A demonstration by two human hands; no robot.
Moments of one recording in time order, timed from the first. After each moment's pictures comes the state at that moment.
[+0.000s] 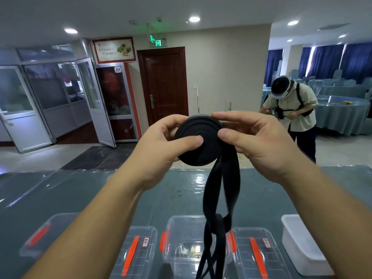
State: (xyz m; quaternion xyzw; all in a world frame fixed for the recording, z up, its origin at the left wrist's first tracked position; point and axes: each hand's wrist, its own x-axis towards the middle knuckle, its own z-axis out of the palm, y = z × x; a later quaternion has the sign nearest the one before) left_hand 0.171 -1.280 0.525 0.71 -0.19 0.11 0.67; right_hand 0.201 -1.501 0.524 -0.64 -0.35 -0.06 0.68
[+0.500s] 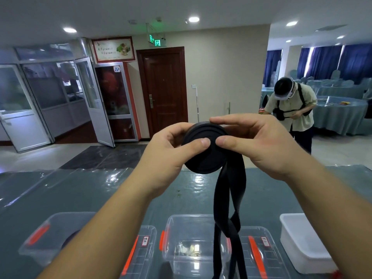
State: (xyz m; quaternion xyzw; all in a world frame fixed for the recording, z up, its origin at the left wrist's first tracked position) left_hand 0.169 -1.292 0.507 0.70 -0.20 0.15 0.67; right_hand 0.196 -1.507 0.528 -0.69 -0.37 -0.07 0.62
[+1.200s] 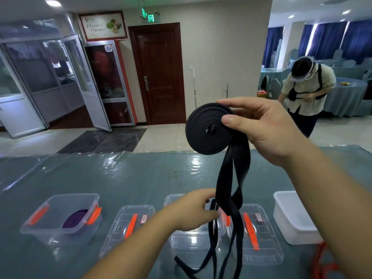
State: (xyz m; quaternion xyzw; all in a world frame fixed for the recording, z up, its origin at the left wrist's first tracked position) left_hand 0.183 -1.321 0.351 0.91 -0.21 -0.12 0.35; right_hand 0.203 -1.514 0.502 -0.64 -0.31 -0.06 0.70
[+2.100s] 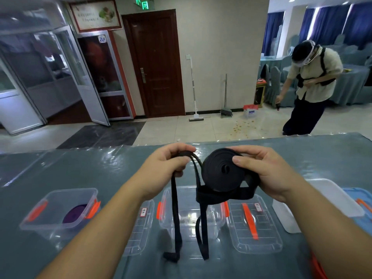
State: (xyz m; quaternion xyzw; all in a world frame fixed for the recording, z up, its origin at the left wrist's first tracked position) left_hand 0.196 -1.280 0.401 0.76 -0.10 0.00 0.64; right_hand 0.217 -1.547 0.388 -0.63 -0.16 0.06 0.76
